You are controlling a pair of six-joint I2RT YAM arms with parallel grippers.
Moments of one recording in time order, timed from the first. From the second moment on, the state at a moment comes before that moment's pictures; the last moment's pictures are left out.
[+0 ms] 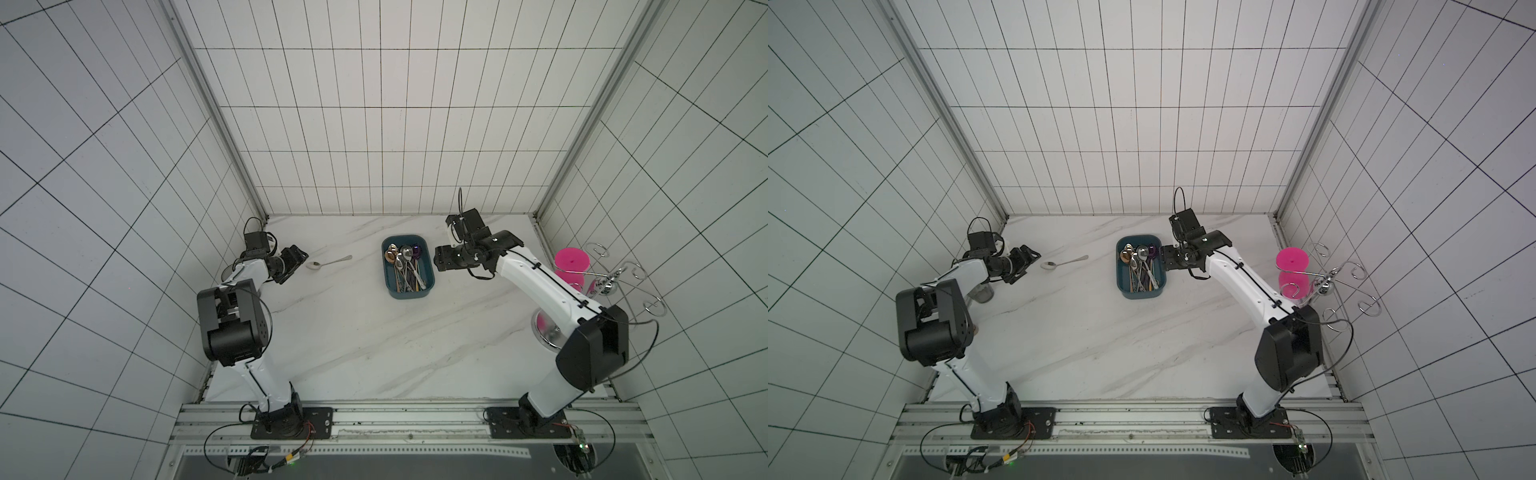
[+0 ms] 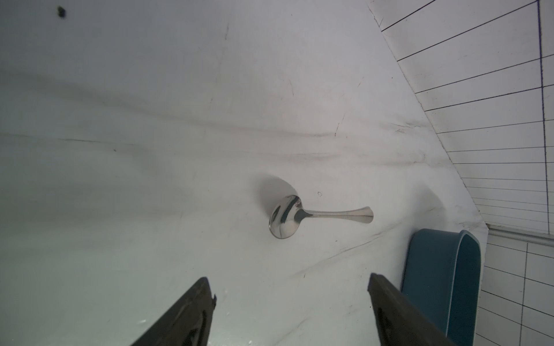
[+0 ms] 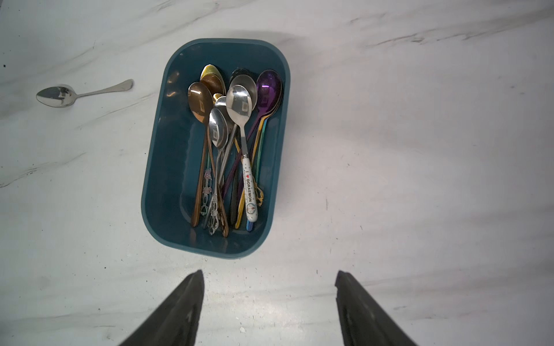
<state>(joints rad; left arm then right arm) 0.30 1.84 1.20 -0.32 0.49 -0.48 0.57 1.60 1.48 -0.82 0.03 0.25</state>
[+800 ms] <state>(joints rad) 0.29 2.09 1.40 -0.45 0.63 -0.46 0.45 1.26 1.28 -0.82 0.16 0.18</state>
